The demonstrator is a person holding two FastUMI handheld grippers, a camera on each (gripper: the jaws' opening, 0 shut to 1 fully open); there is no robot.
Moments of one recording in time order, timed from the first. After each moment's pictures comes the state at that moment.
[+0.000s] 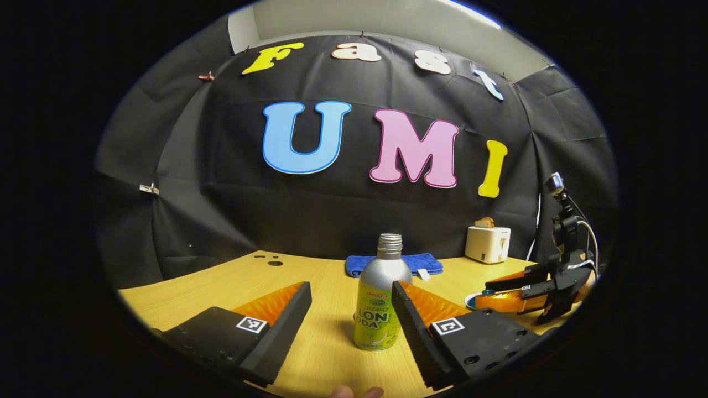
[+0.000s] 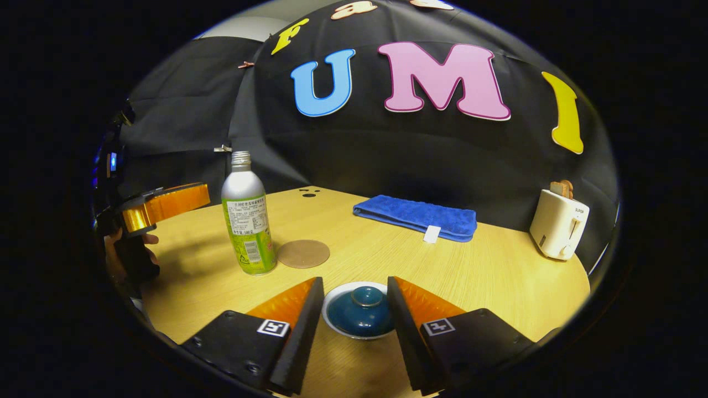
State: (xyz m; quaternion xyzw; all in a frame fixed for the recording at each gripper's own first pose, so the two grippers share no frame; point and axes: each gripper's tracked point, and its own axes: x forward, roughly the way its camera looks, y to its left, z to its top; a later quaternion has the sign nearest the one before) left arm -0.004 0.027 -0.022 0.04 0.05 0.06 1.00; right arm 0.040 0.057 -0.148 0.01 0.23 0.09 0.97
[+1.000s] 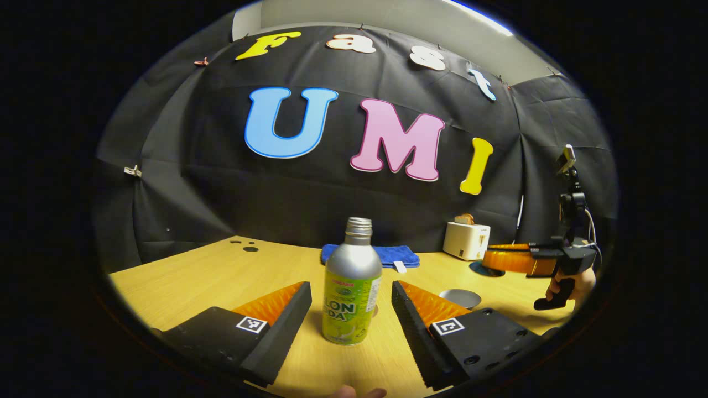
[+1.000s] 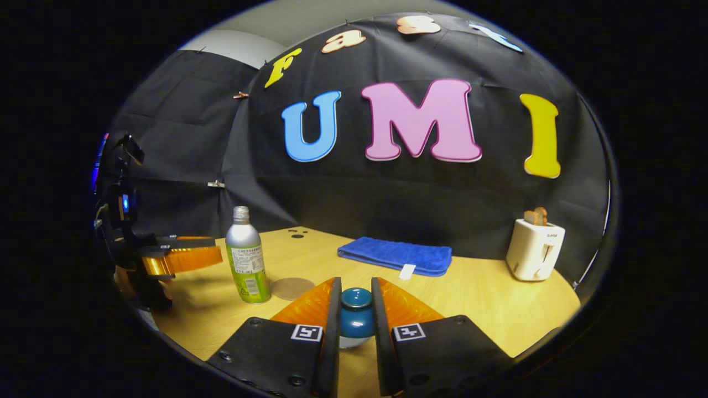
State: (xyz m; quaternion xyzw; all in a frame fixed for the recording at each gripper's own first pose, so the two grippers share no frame) left arm 0.004 -0.006 -0.048 0.01 0.09 0.01 1.00; right arm 0.025 0.021 -0.052 0.01 0.10 0.06 0.99
